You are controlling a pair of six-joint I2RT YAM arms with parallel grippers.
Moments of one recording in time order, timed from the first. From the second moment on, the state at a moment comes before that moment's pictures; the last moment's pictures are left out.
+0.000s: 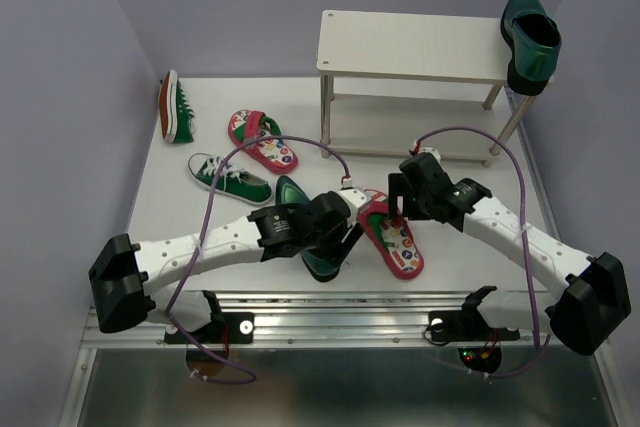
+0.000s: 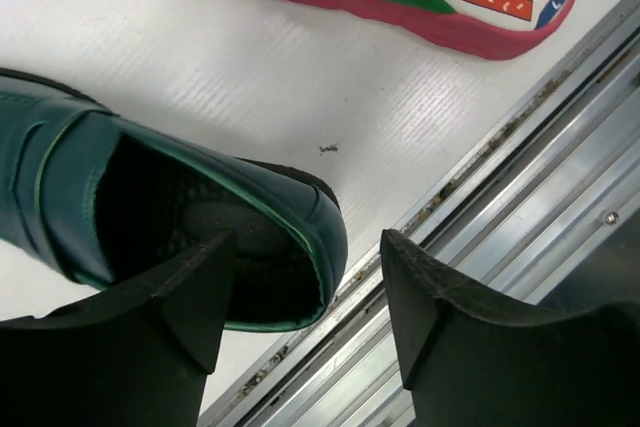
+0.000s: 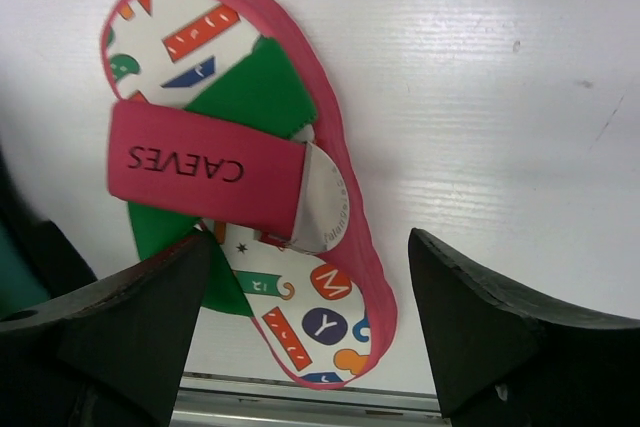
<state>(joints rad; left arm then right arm) -1.14 1.30 0.98 -0.56 -0.13 -0.31 0.62 1.20 0.90 -0.69 0.29 0.55</state>
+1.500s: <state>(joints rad) -0.58 1.09 1.38 -0.75 -0.41 -0.46 1.04 1.70 1.21 -0.62 0.09 0.56</state>
